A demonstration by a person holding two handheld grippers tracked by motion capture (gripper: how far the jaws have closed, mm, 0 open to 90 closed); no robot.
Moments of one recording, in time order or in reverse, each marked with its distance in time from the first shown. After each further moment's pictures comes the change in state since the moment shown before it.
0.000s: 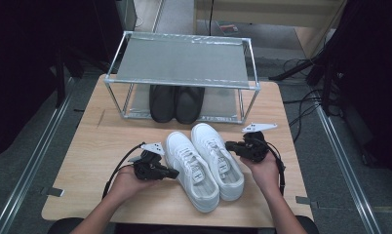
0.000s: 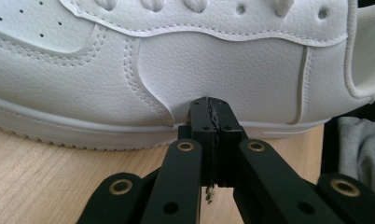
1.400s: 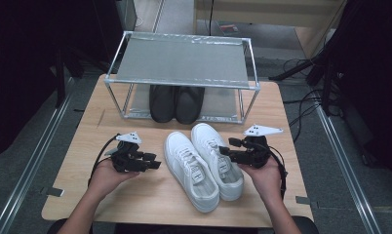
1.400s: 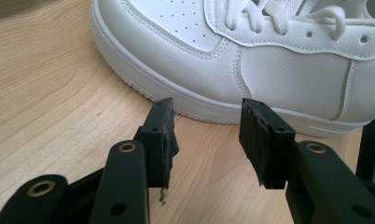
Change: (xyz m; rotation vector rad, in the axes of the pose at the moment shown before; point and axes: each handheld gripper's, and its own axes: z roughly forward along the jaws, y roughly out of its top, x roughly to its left) left arm 0.024 -0.011 -0.055 -0.083 0.164 -0.061; right arm 0.035 0.006 -0.026 -0.107 0.011 -0.031
